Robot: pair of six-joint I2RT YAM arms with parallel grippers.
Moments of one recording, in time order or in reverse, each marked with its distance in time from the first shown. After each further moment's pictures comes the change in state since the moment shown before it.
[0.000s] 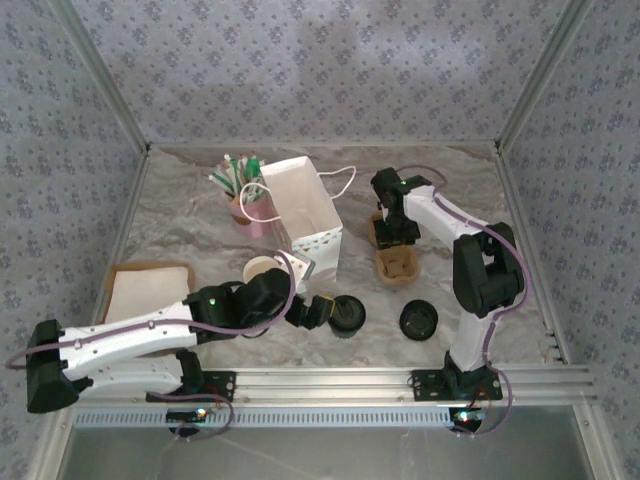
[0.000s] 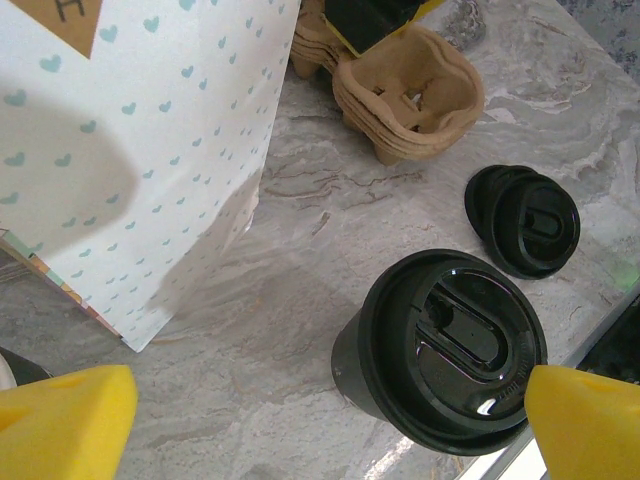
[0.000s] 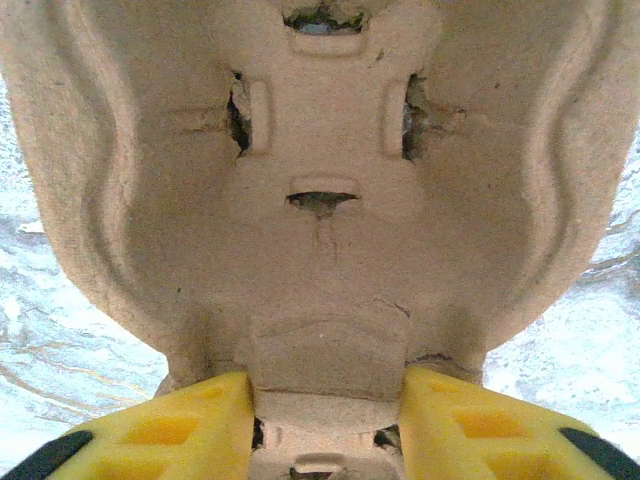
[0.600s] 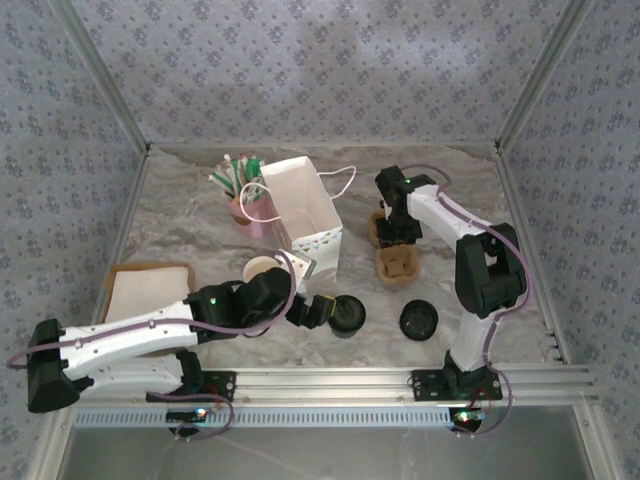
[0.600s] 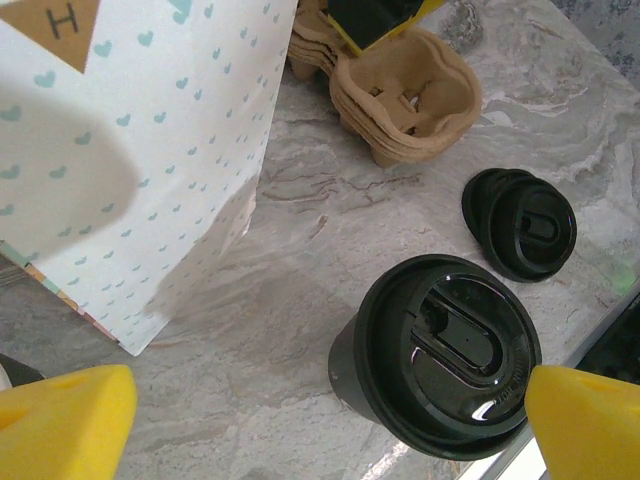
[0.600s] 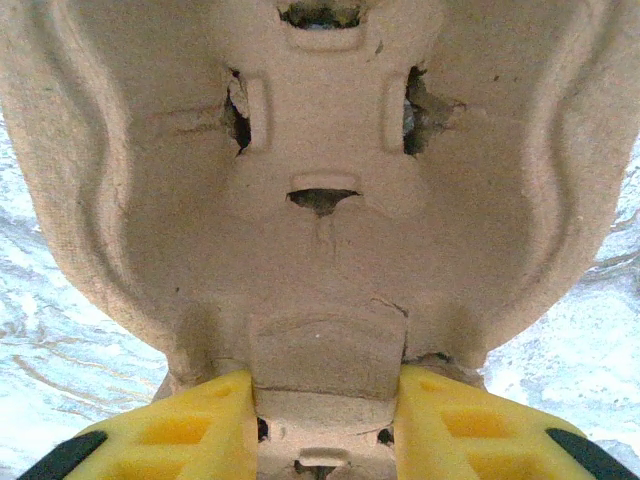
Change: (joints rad) left arm 0.000 0.011 0.013 -0.001 0.000 0.000; right arm -0.023 -0.014 0.000 0.000 -0.040 0.000
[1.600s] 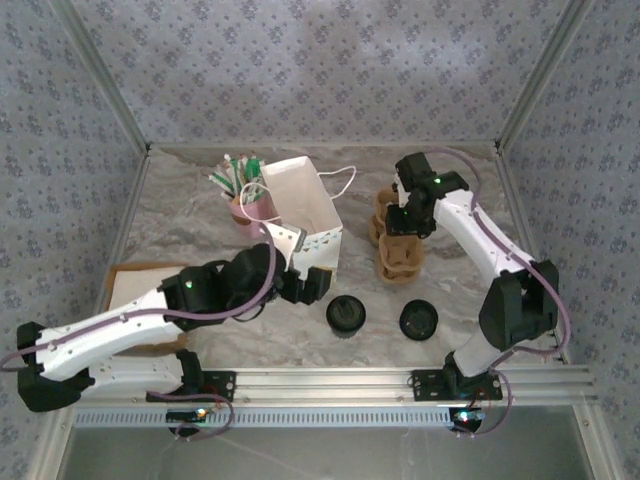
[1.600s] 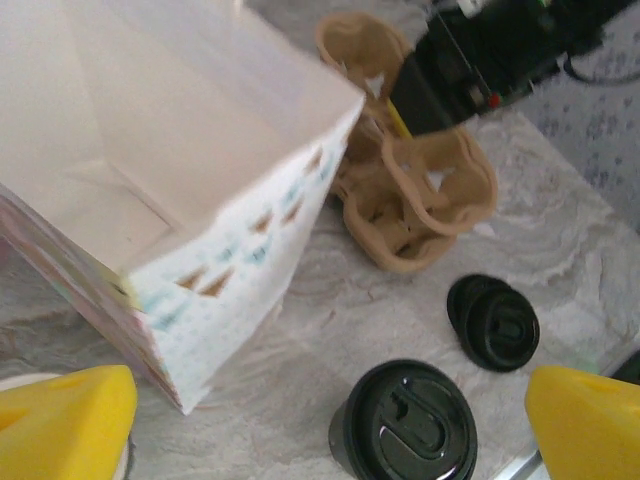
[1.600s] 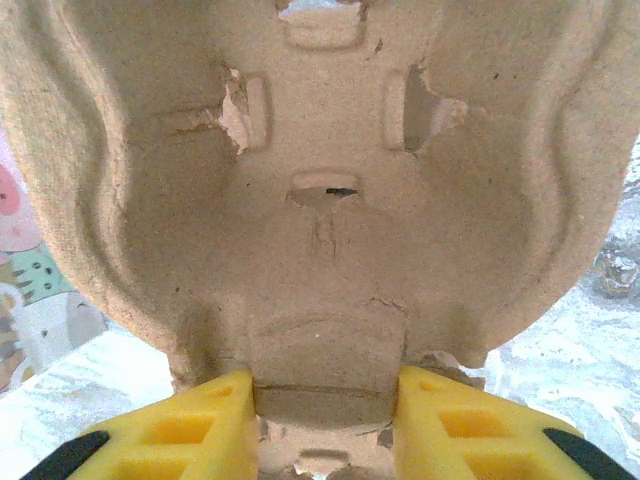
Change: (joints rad) left arm 0.000 0.006 0.336 -0.239 -0.141 0.001; right arm -0.030 -0.261 -0.008 -0.024 -0.066 0.000
